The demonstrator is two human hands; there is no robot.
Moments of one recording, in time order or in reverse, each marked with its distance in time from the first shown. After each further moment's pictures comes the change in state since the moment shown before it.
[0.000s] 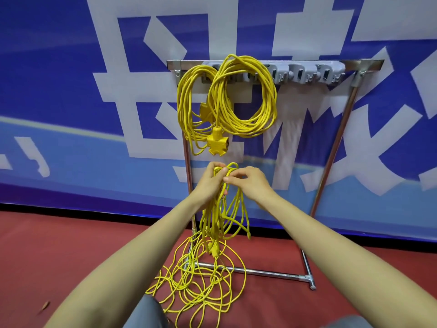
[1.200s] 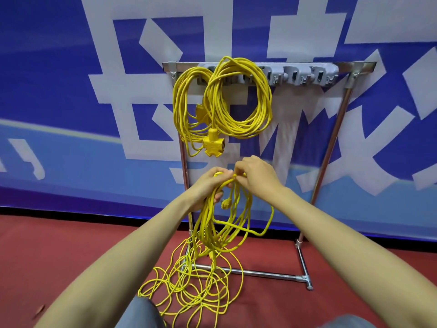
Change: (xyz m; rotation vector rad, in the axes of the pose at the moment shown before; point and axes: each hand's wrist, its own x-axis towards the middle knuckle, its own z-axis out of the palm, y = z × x) left_hand -0.003 0.011 -0.003 -0.166 -0.241 -0.113; right_hand 0.011 0.002 -0.034 -0.756 0.046 -0.442
